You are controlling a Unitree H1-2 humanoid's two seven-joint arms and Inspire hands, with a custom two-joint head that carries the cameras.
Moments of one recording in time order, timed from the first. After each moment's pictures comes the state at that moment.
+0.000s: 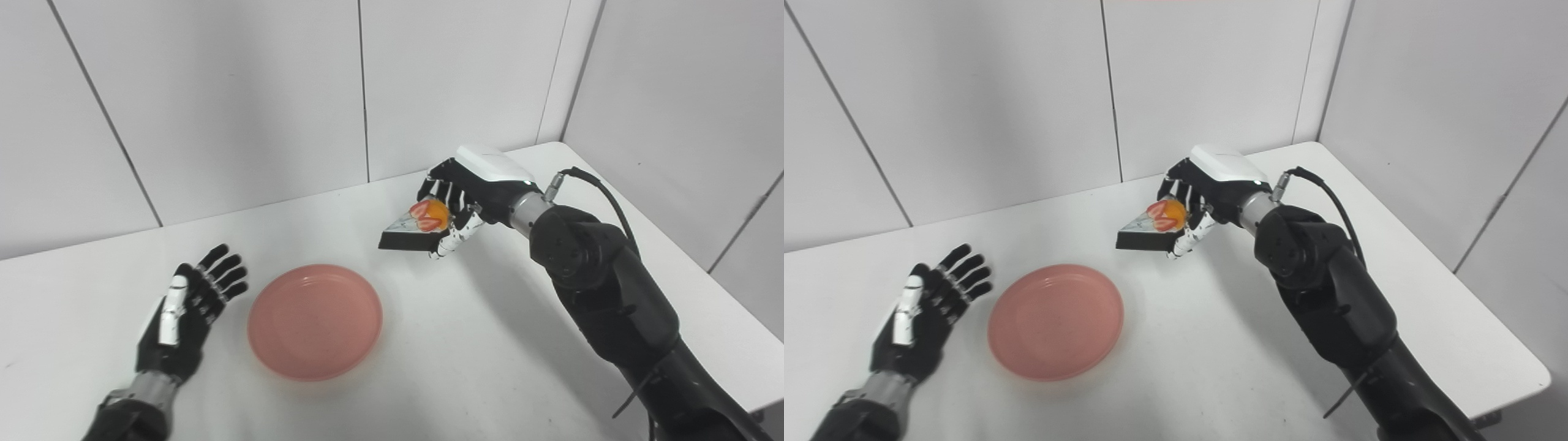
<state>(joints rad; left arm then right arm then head) -0.48 0.09 0.05 0.47 -0.31 -0.02 -0.44 -0.57 -0.46 0.14 -0.30 -0.78 0.48 0.66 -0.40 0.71</state>
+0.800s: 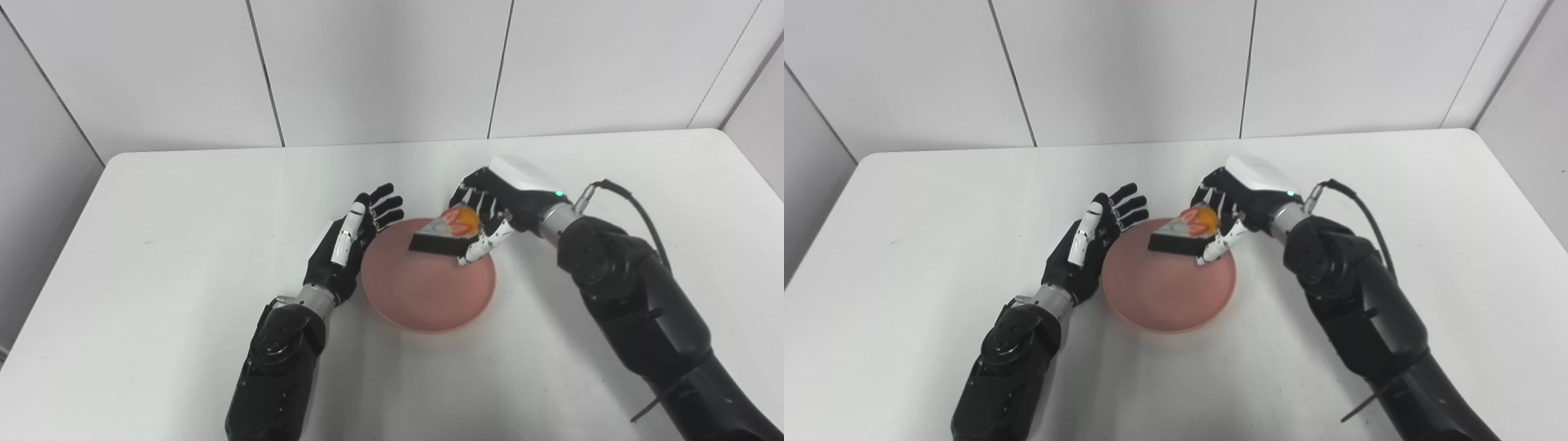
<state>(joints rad) -0.43 -0.02 -0.06 0.30 -0.20 0.13 -0.24 -0.61 -0.32 0.33 -0.04 -0.71 0.38 0.53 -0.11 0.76</state>
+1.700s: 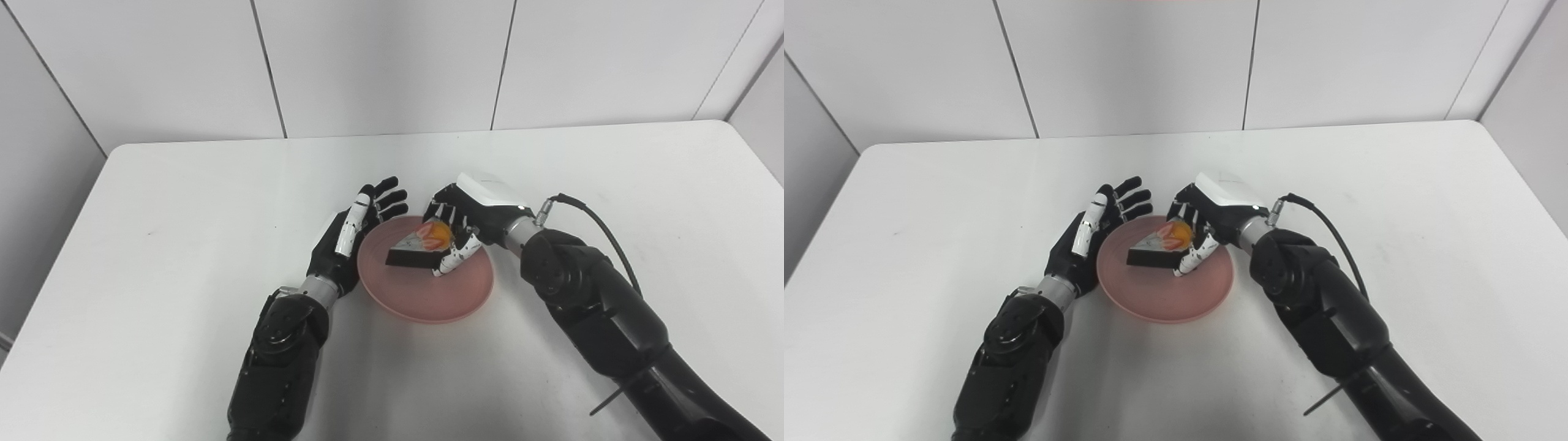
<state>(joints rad) -0.43 -0.02 -0.07 0.26 -0.20 0.18 -0.22 -0.62 -0.28 0.43 0.07 -0.72 0.33 0.41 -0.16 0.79</state>
